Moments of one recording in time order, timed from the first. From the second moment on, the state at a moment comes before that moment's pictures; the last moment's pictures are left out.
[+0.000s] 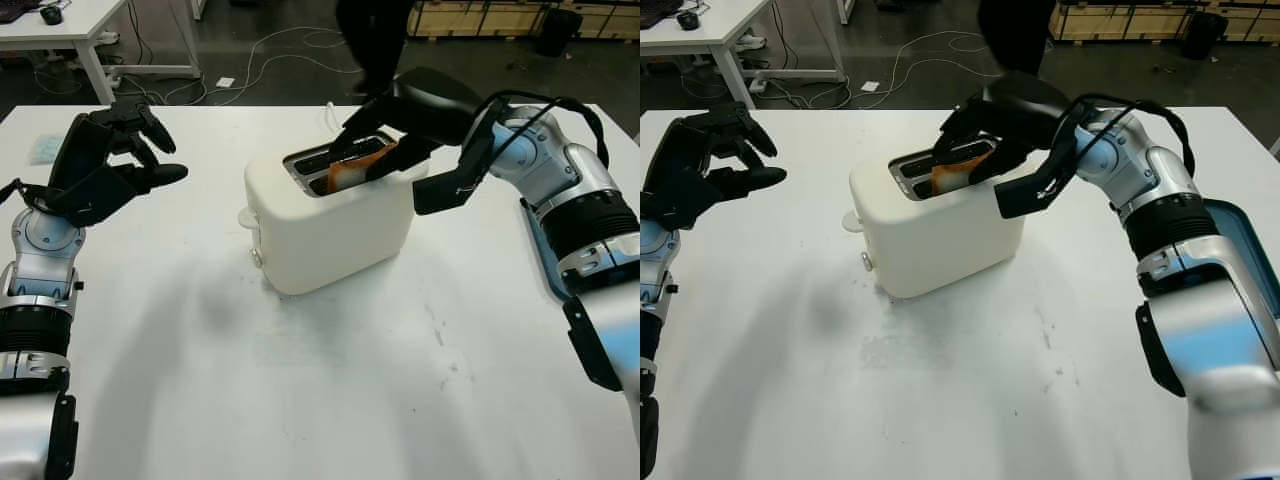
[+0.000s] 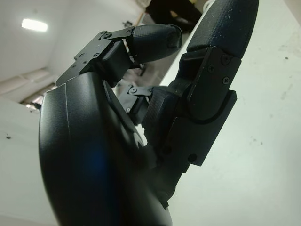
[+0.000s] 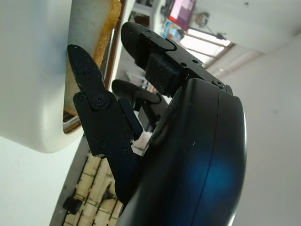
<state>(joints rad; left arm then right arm) -0.59 0.57 0.13 0.59 0.09 -0.44 -0.20 -1.11 -0.51 0.38 0.86 -0.57 -0.74 0.28</state>
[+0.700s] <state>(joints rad) -0.58 0.57 0.13 0.58 0.09 -0.43 -0.20 -1.11 -0.49 0.40 0.89 -0.55 -0.70 0.33</state>
